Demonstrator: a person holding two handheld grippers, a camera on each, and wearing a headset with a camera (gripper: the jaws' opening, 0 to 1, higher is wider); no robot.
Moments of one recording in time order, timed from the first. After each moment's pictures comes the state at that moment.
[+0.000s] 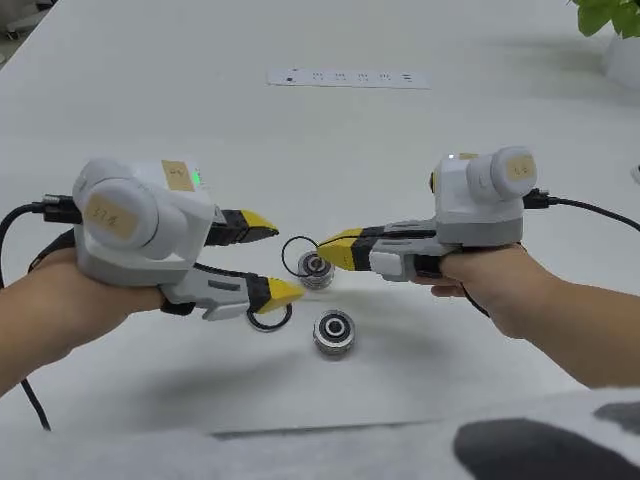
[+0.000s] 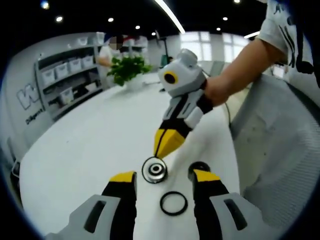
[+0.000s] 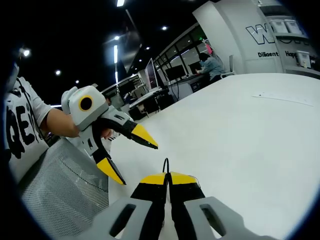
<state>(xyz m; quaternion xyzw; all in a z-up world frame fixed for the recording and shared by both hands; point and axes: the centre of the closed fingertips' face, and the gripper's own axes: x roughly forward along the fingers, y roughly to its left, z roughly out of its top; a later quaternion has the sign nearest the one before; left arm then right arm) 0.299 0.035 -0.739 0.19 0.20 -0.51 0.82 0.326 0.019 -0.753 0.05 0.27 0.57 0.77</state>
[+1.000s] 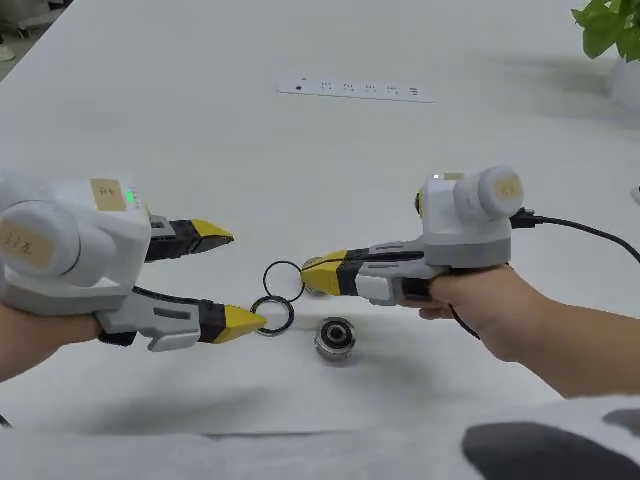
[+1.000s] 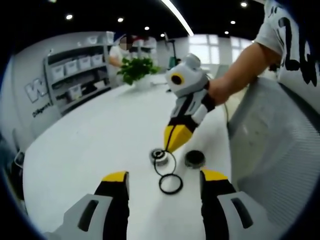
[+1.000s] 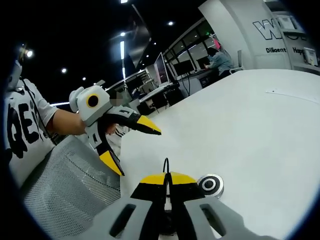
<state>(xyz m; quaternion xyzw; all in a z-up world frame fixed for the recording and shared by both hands) 0.281 0.073 -0.736 0.17 0.21 -0.48 0.84 0.299 0.039 -0.753 0.05 0.28 0.60 0.74</state>
